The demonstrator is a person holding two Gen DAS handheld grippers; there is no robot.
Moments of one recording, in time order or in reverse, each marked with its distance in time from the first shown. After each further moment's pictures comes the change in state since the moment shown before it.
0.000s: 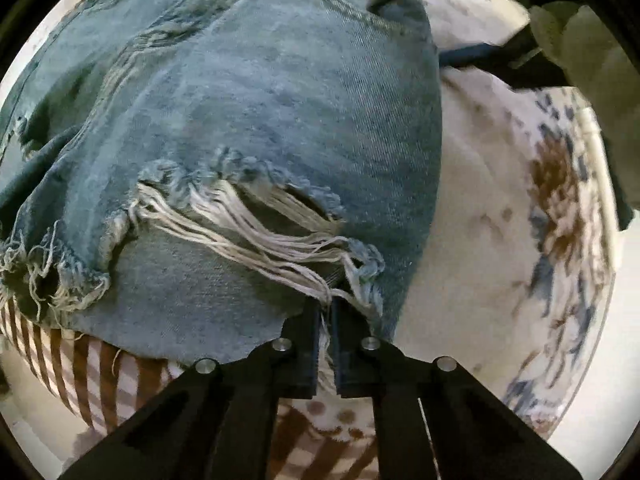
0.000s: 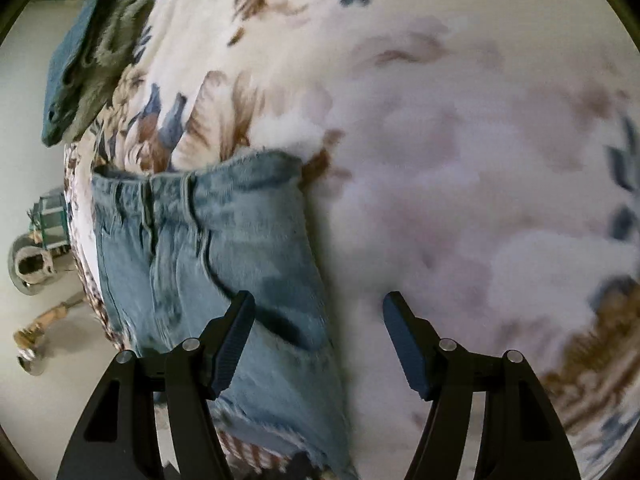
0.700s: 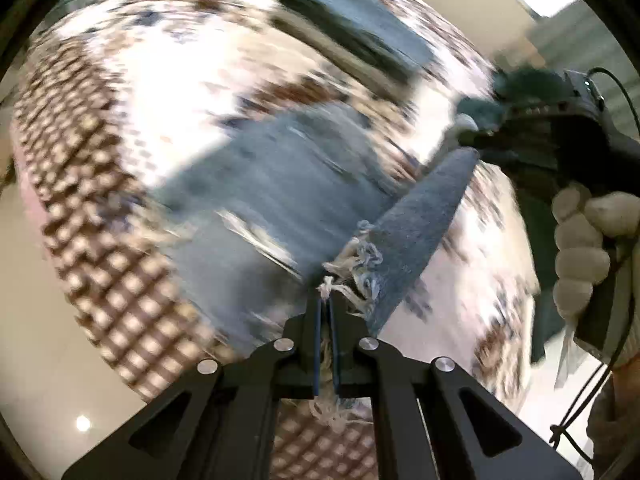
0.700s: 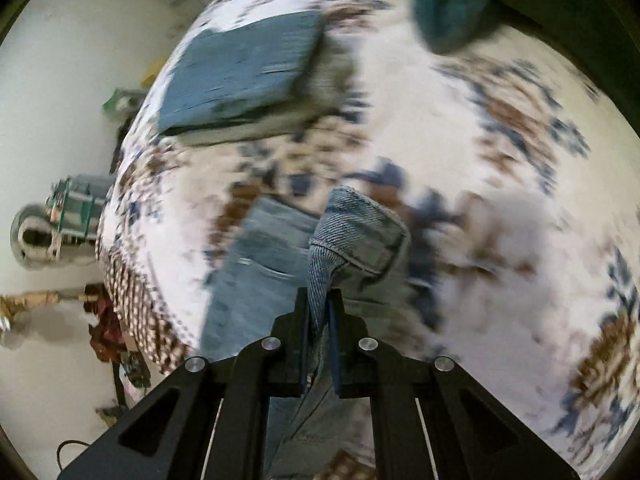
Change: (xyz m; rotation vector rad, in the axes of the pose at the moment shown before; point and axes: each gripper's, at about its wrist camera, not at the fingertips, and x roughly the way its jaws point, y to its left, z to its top) left arm -0.161 0.246 0.035 -0.352 -0.324 -0.147; right arm -0.077 0.297 -0.044 -0.267 -0.257 -0.054
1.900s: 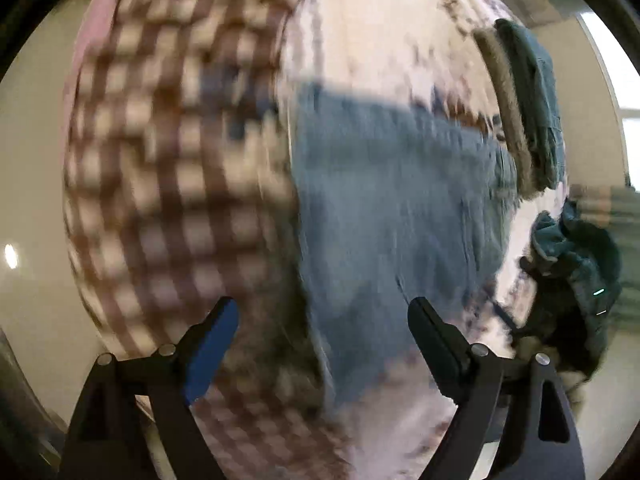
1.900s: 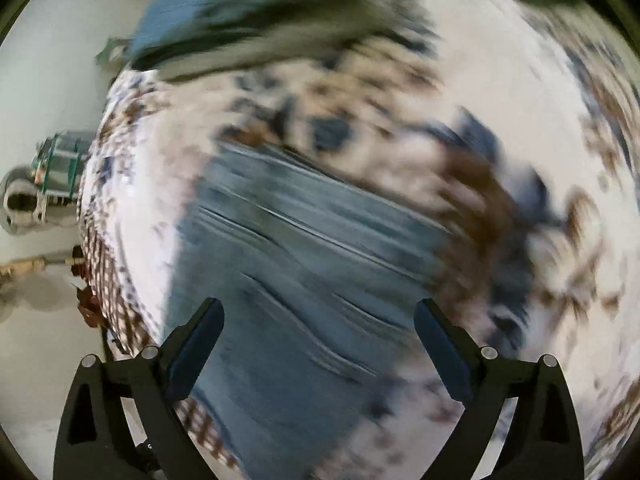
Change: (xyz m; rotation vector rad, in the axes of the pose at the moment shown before) left arm 0.070 0.117 -0.027 -0.620 0.106 -0.109; right arm 0.125 -0.060 -0.011 0.034 0.199 0.011
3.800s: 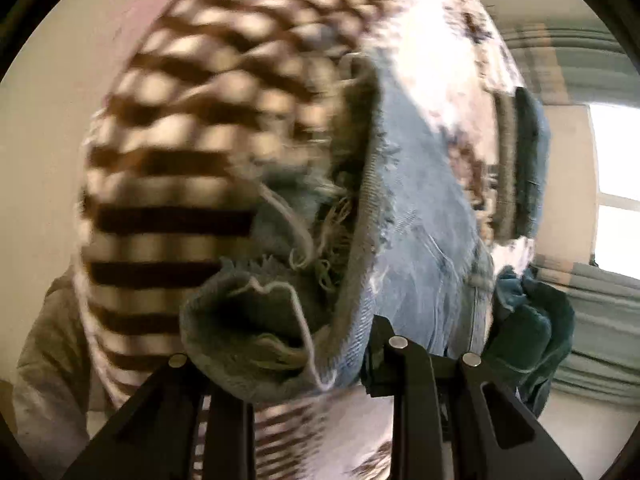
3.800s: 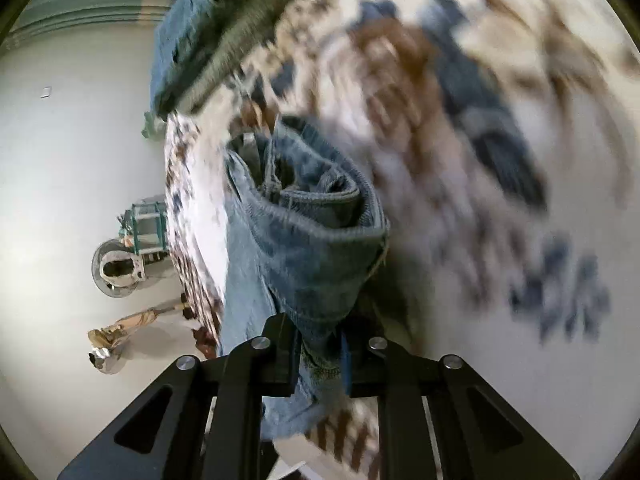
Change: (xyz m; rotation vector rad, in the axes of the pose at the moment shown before) left arm 0.013 0.044 0.009 -0.219 -0.111 -0.143; right arm 0.025 -0.048 -0.108 0.233 -0.017 0.370
